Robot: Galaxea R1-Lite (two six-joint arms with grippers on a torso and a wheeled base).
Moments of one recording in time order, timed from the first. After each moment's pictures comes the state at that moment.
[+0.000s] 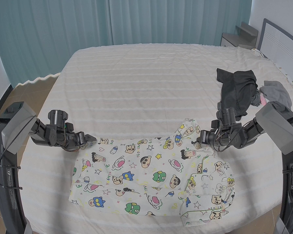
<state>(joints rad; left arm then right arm) 0.04 2.39 -1.33 -0.27 -0.36 -0.25 0.22 2.41 -1.34 -0.41 0.22 0.33</state>
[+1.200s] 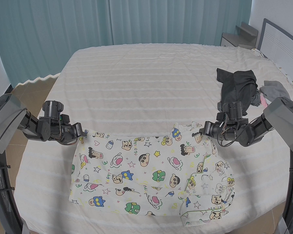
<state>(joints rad) 0.03 2.23 -1.25 -0.28 -0.36 -0.33 0.21 2.32 -1.25 -0.52 0.22 0.42</state>
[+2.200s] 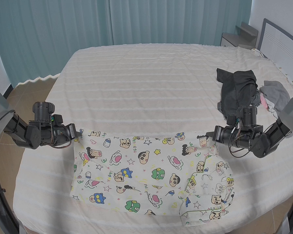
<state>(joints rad) 0.03 2.07 -1.01 -0.44 -0.36 -0.33 0.20 2.13 -0.92 -0.72 0.27 0.42</state>
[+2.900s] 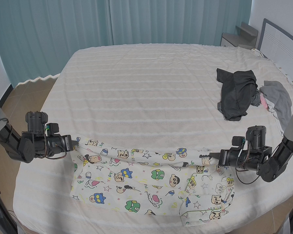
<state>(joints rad) 0.05 1.98 -0.77 -0.59 -0.38 -0.18 0.23 2.05 -0.53 -1.00 0.32 0.30</state>
